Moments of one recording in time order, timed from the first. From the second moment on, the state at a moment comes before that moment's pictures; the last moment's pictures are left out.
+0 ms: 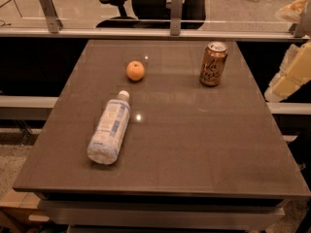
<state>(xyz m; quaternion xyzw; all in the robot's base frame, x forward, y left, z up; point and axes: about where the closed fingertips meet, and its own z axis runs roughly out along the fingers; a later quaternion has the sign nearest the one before) 0.474 -0.224 1.010 -0.57 0.77 -0.02 0.27</state>
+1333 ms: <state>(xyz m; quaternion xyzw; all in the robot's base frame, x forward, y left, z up) 0.600 -0.243 0.945 -0.45 0.74 0.18 0.47</state>
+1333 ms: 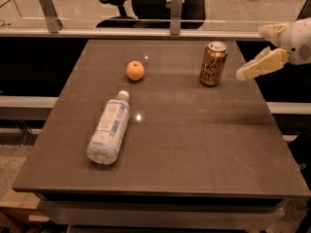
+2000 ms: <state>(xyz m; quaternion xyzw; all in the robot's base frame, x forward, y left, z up) 0.629 -0.250 0.916 -0.39 0.71 0.23 0.54</state>
